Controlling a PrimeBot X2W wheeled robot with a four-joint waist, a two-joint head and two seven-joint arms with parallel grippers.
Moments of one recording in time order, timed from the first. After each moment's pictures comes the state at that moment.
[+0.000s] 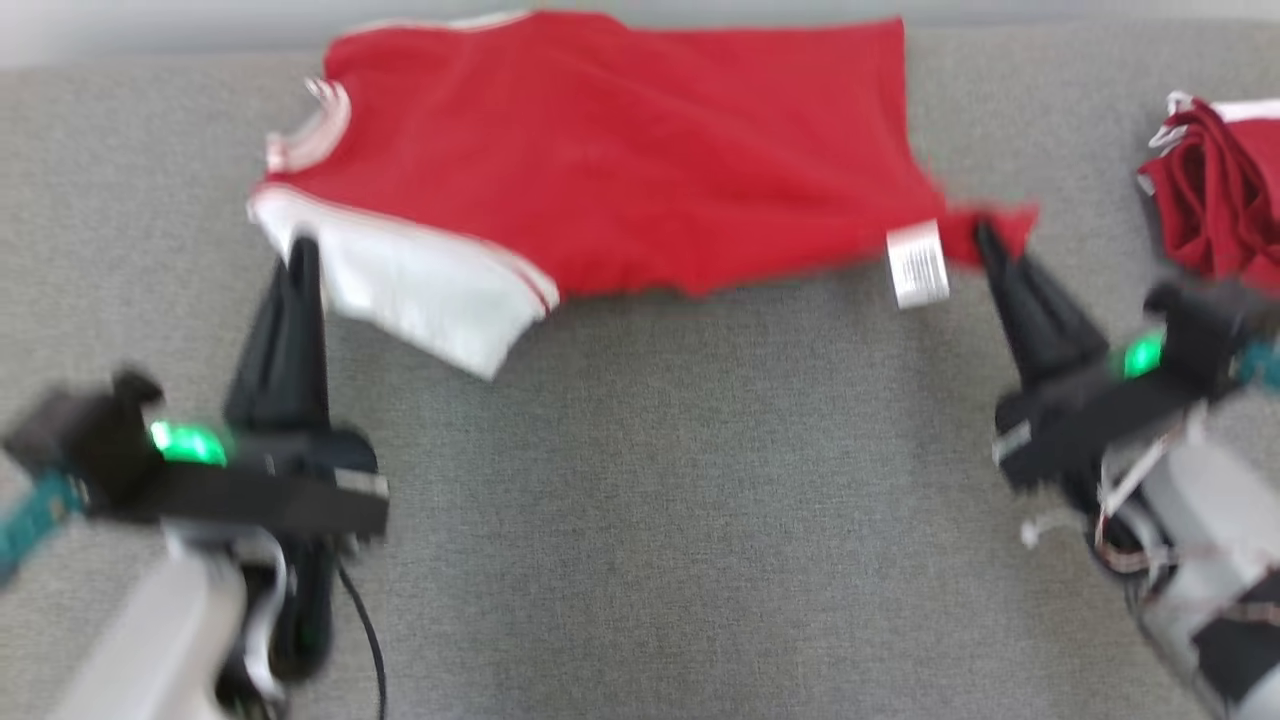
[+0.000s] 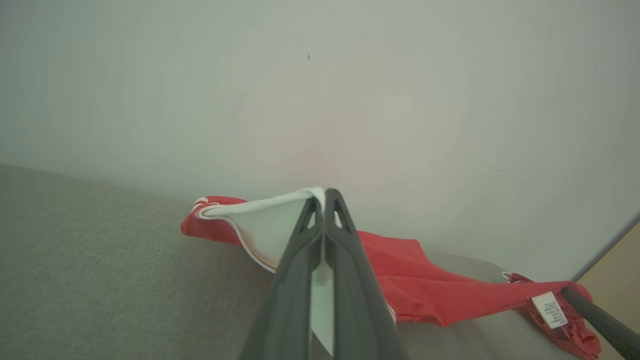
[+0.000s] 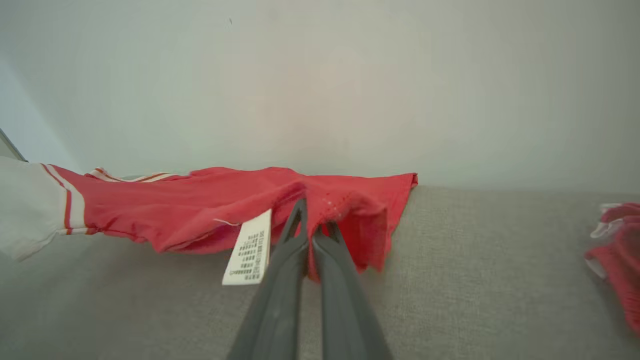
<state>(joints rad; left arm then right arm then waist) -0.50 0.44 -0.43 -0.02 -0.91 0.14 -0.26 -0.65 -0.51 0.56 0.36 0.75 0.13 -0.26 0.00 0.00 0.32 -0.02</state>
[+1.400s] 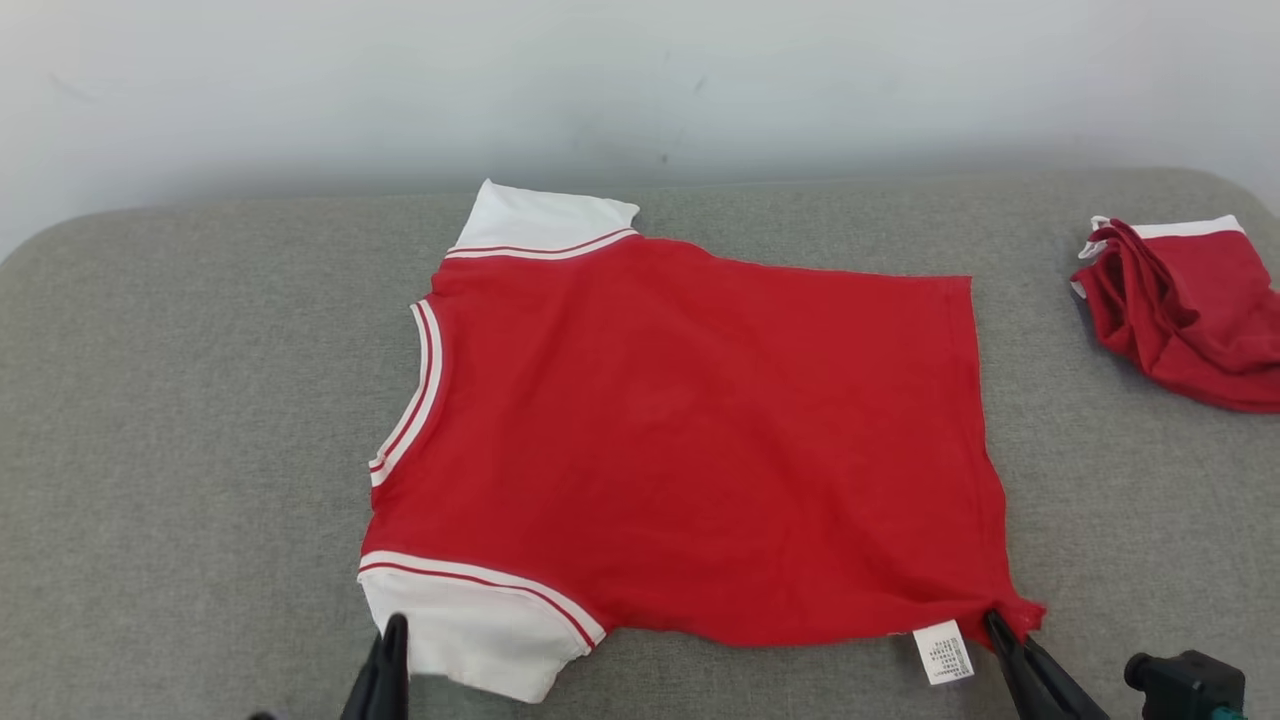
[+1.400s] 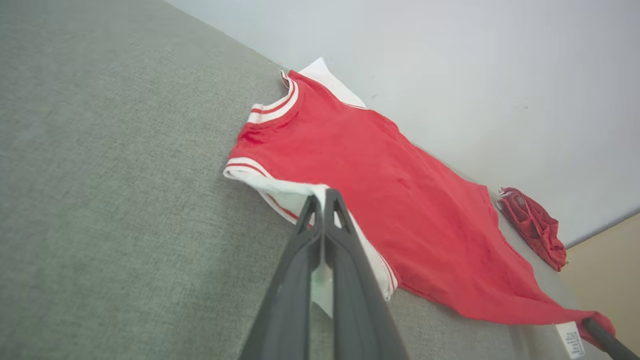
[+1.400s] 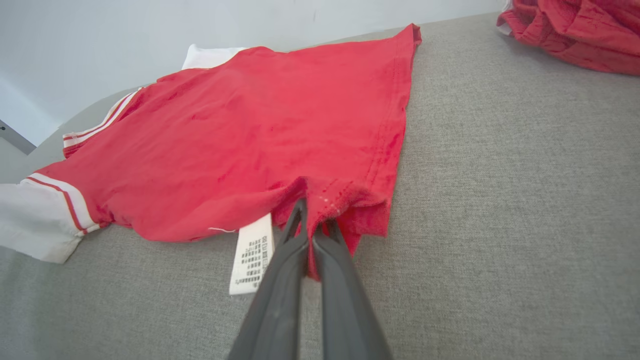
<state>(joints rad) 0.10 0.21 -0.30 0.03 -0.77 0.01 -0.25 0.09 -0.38 0.26 0.13 0.57 0.13 -0.11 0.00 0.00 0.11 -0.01</state>
